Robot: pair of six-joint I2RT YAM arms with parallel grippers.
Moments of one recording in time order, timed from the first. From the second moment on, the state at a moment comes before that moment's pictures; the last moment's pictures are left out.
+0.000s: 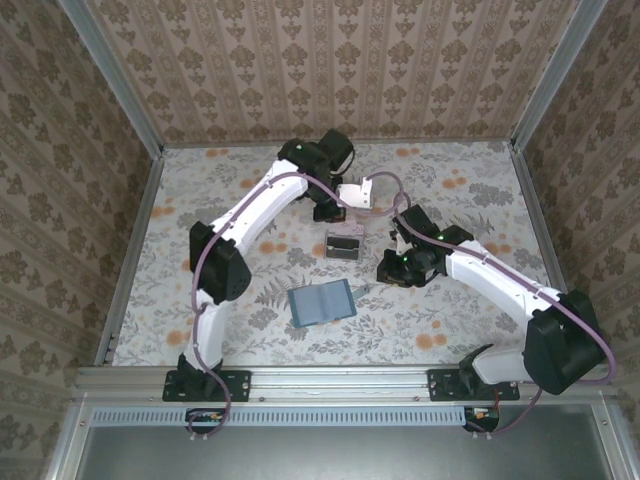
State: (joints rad) left arm -0.73 2.17 2.25 -1.35 0.21 0.95; right arm 0.47 1.34 0.93 -0.79 -0.30 0.65
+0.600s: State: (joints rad) left arm -0.72 2.38 2.46 -1.44 0.20 1.03; right arm 0.40 1.30 0.89 -0.81 -0.30 0.63
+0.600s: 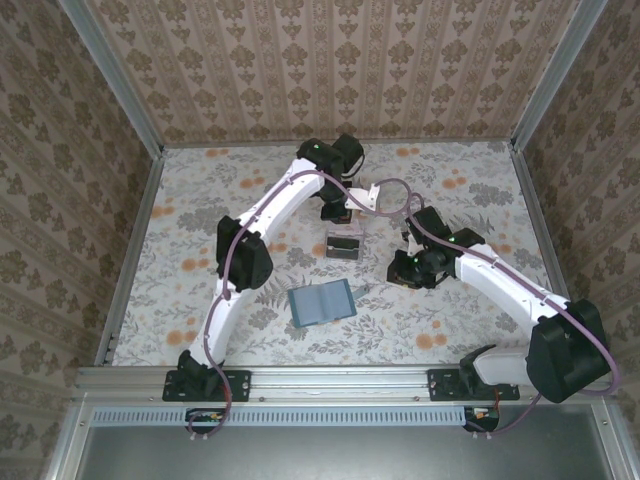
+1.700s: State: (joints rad) left arm -0.74 2.45 2.46 -1.35 0.15 1.01; right arm 0.39 1.28 0.84 -0.81 -0.31 0.63
